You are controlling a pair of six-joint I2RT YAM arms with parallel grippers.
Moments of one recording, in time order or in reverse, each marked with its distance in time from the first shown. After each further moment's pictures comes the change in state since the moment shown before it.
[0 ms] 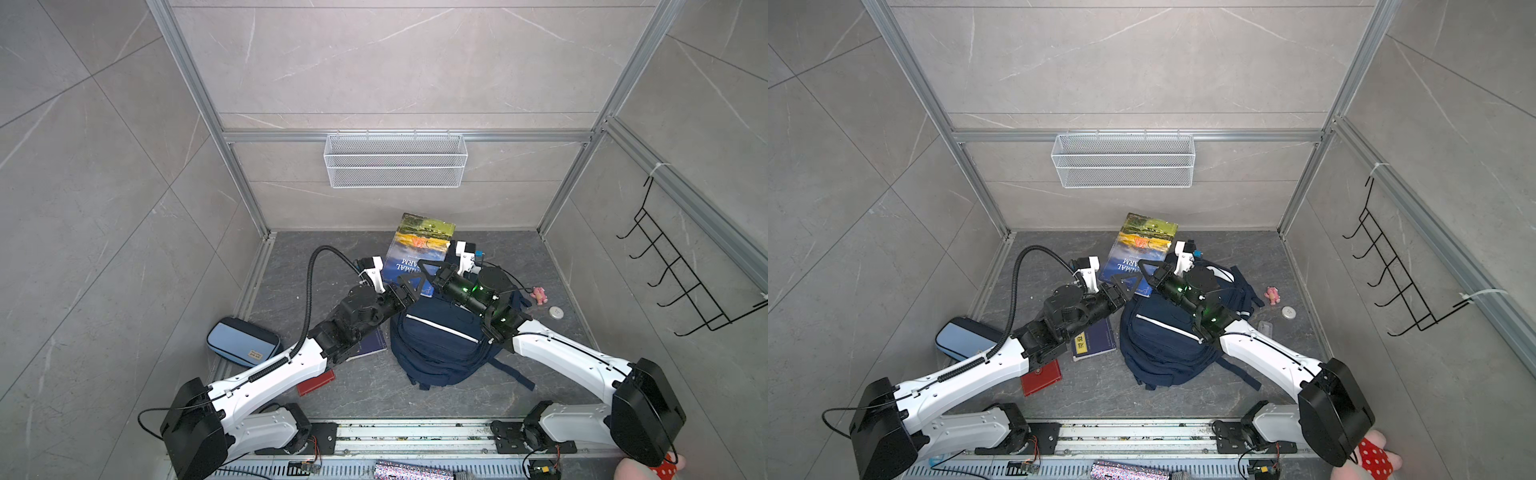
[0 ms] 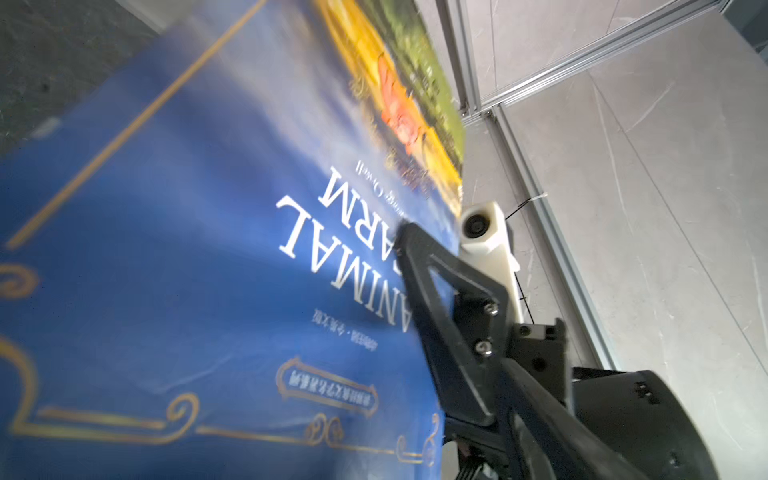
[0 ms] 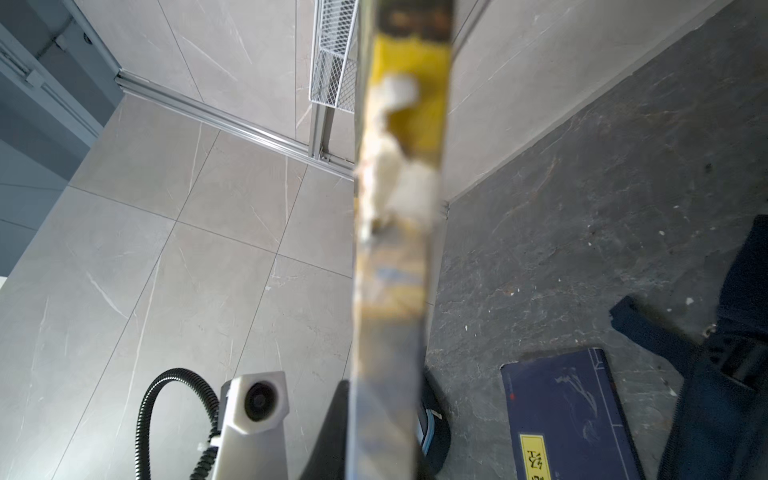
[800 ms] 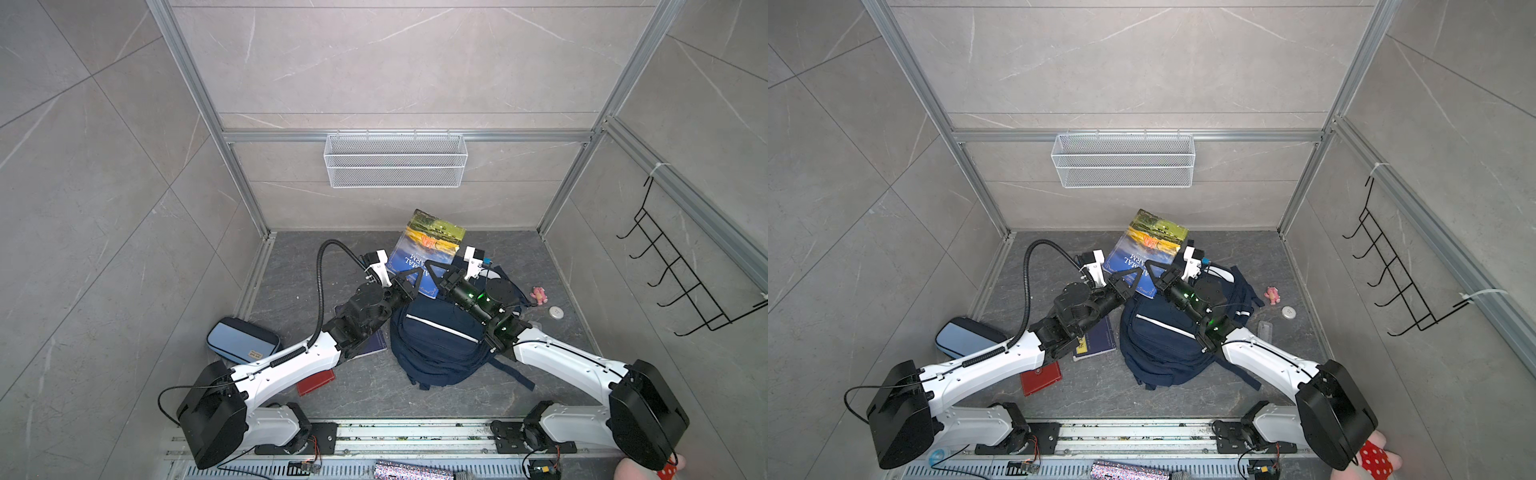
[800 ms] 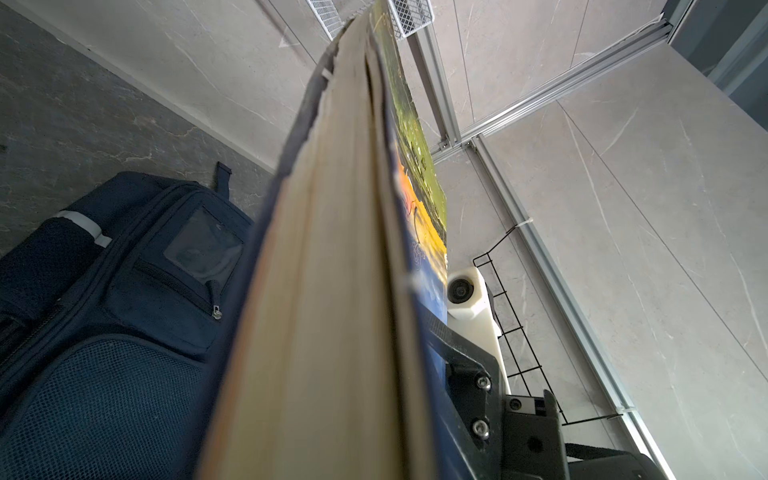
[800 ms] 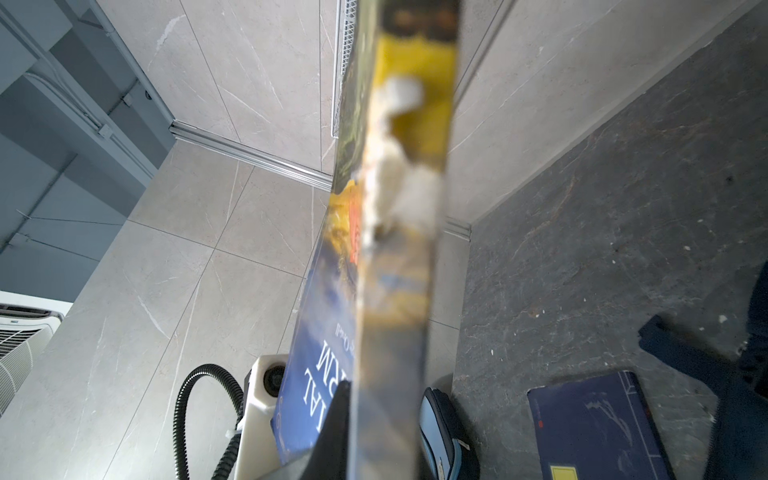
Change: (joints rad) left arm -0.004 0.115 0.012 0.186 -0.044 0.049; right arm -0.006 -0.019 -0.104 0.187 0.034 0.067
